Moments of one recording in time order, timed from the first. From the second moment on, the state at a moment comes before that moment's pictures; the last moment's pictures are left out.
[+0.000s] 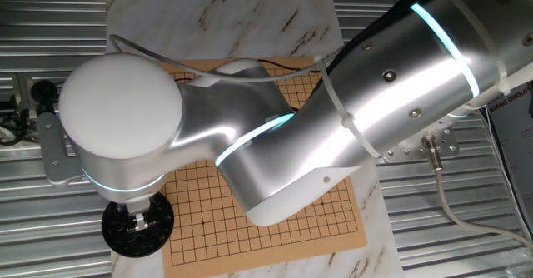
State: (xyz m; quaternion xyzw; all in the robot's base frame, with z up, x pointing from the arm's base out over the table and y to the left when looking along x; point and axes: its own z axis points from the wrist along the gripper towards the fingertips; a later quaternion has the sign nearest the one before) arm 0.687 0.165 0.079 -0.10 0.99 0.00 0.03
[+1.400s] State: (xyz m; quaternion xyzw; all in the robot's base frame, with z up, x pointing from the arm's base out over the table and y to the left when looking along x) arm 0.686 0.165 0.081 -0.11 0.99 -0.01 0.02
